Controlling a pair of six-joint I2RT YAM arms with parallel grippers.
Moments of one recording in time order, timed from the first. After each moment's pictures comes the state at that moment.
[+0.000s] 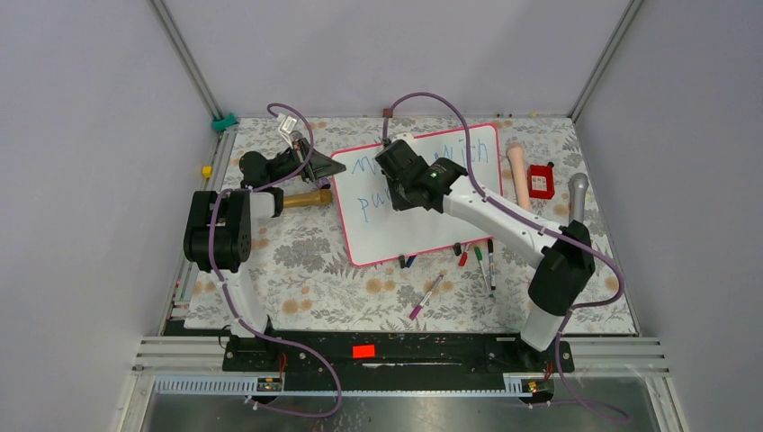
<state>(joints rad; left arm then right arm) -0.01 1.93 0.98 1.40 1.26 -1.18 0.83 1.76 1.67 -0.82 0.35 0.42</state>
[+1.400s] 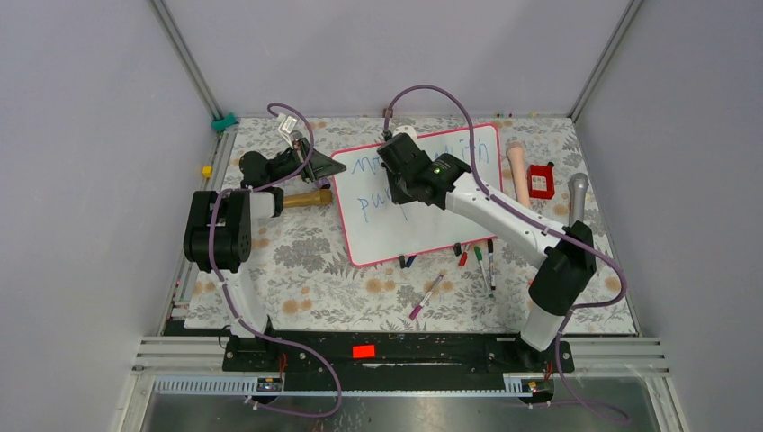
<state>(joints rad) -0.01 1.93 0.98 1.41 1.26 -1.18 0.82 1.74 1.67 -0.80 0.32 0.41</state>
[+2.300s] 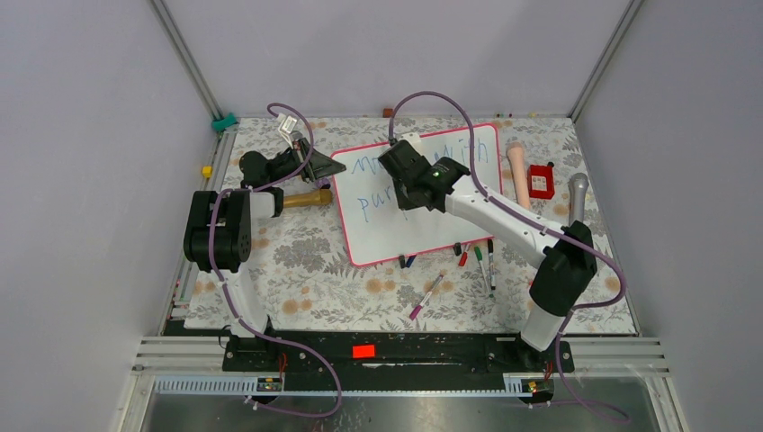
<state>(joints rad) -0.01 1.93 0.98 1.40 1.26 -1.17 0.82 1.74 1.63 -0.84 0.40 0.43</state>
